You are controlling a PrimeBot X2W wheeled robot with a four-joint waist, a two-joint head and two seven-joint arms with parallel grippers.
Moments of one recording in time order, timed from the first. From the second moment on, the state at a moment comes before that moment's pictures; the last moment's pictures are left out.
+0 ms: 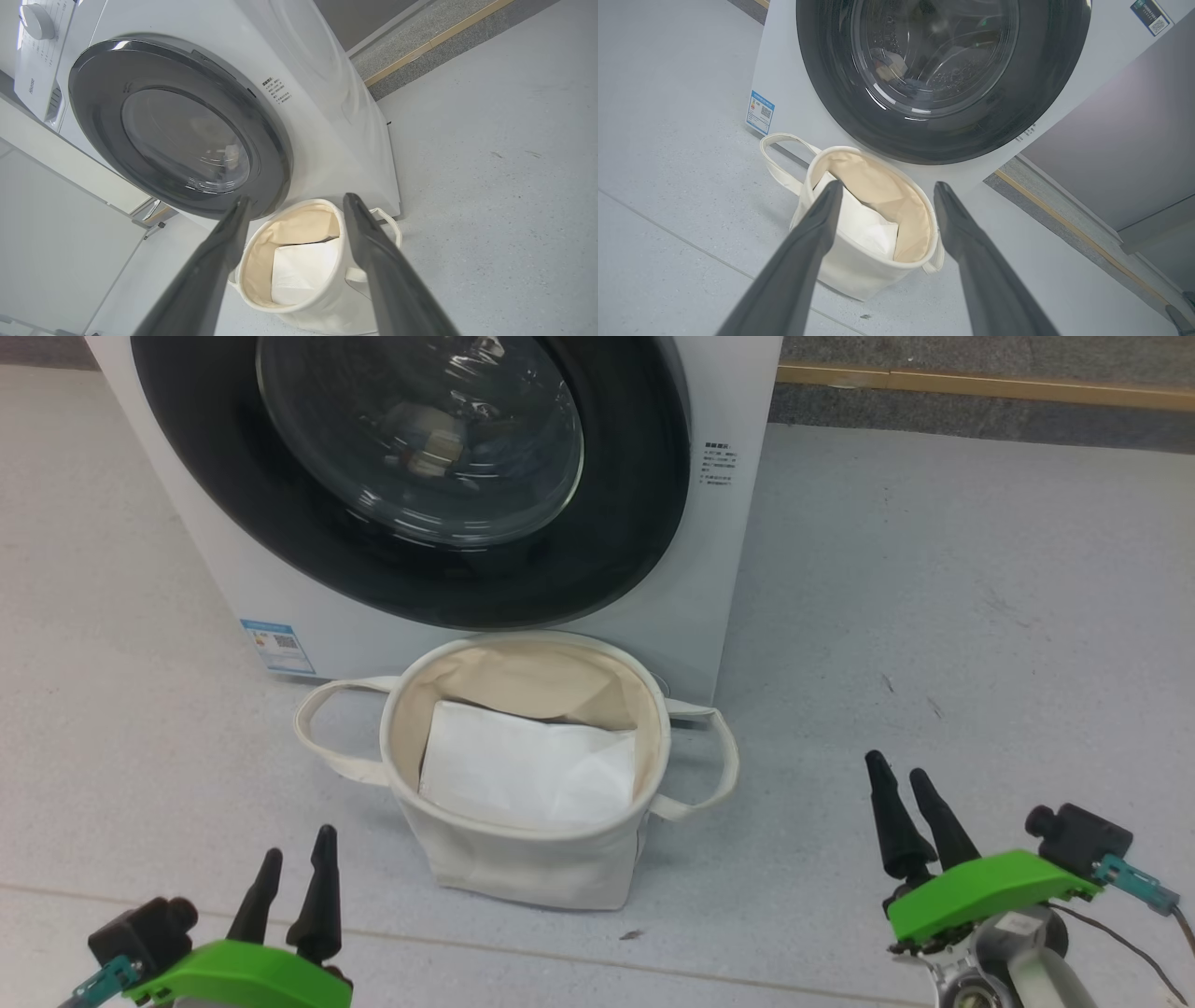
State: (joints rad) left arm -0.08 0.23 -0.19 0.22 -0.84 0.05 -0.10; right arm -0.16 -0.07 0.11 0.31 0.76 0.13 -0.08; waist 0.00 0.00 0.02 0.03
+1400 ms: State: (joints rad) left arm -0.09 0.33 -0.29 0.17 -0.46 0.14 -0.22; right arm -0.21 -0.08 0.21 0.31 0.33 0.13 -0.16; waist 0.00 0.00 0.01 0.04
